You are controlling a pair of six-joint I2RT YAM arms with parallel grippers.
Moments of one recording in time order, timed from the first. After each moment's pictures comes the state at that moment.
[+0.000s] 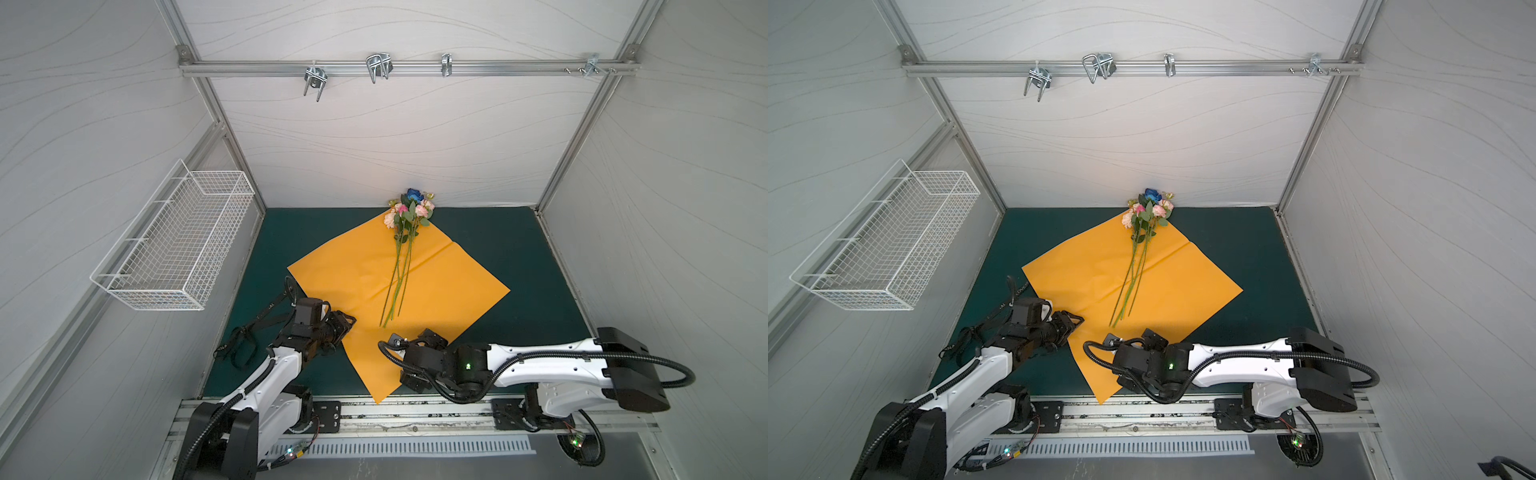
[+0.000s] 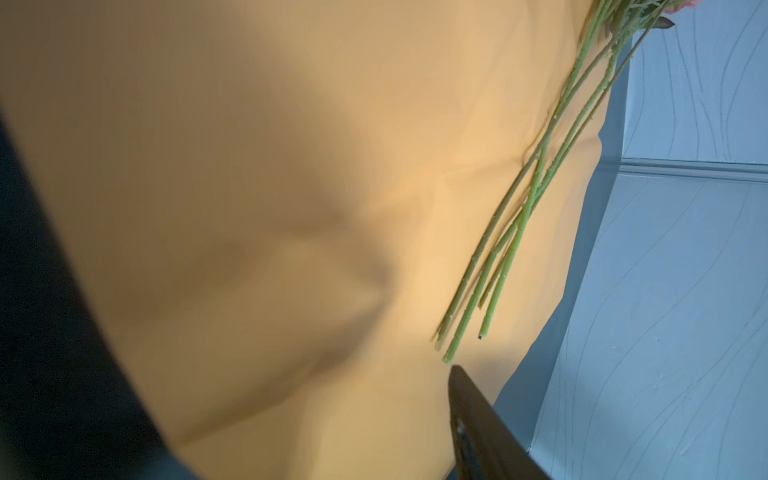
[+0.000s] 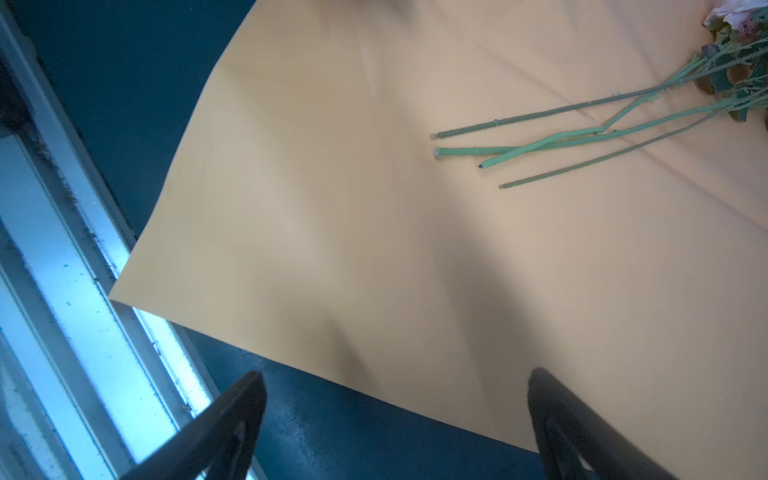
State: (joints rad) left arm -0.14 0.99 0.29 -0.18 0.43 -0.99; right arm 1.47 1.37 0.82 -0.46 0.42 0.15
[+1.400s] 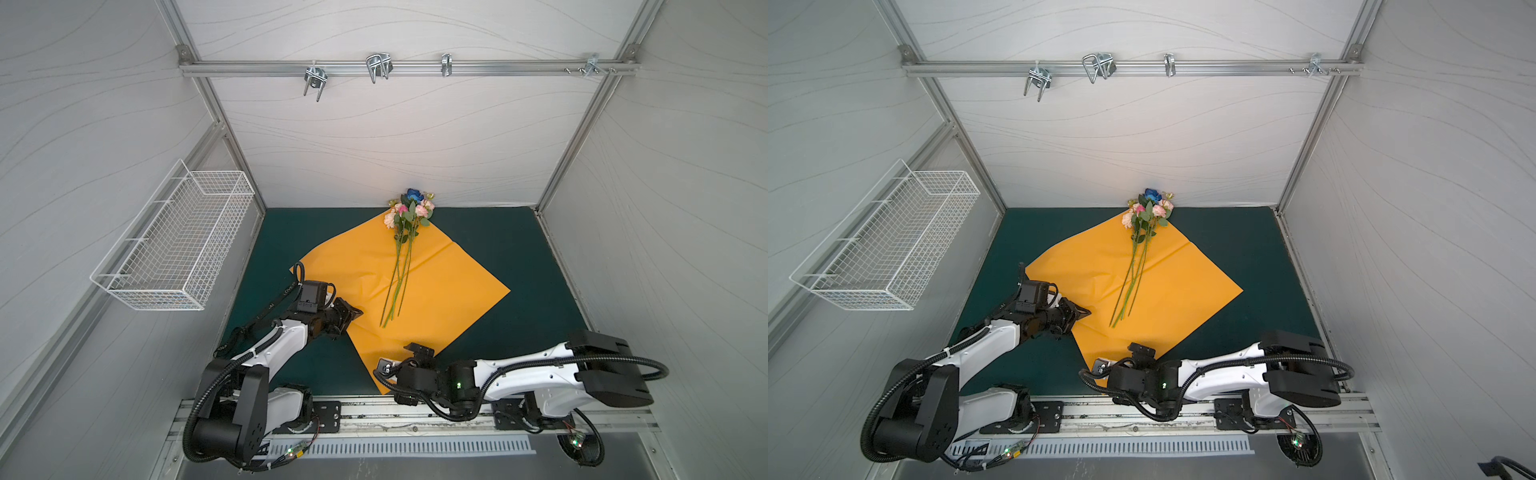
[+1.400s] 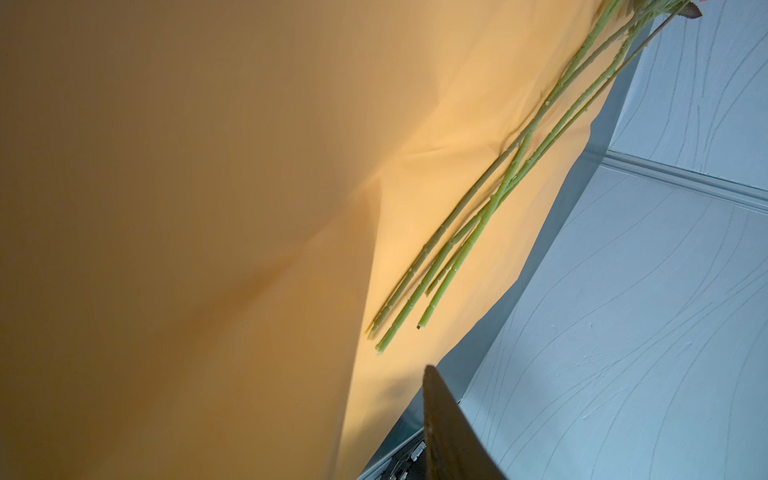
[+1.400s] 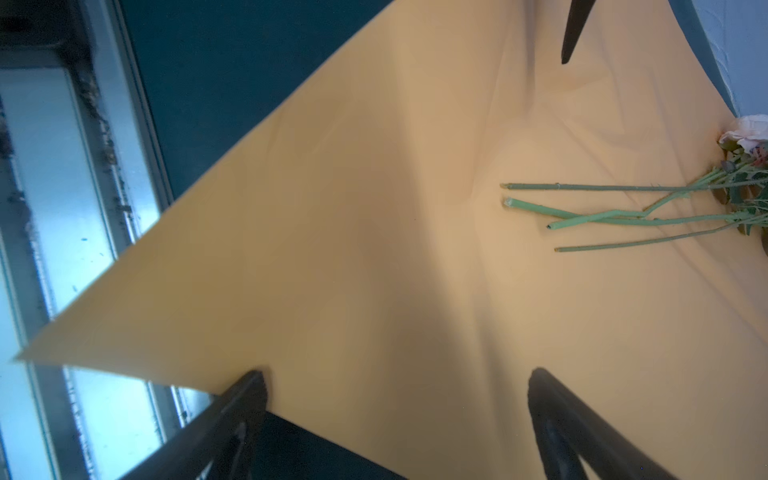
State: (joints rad) left arm -0.14 1.22 0.47 -0.23 0.58 -1.11; right arm 1.58 1.48 0.73 -0.19 0.46 -0.03
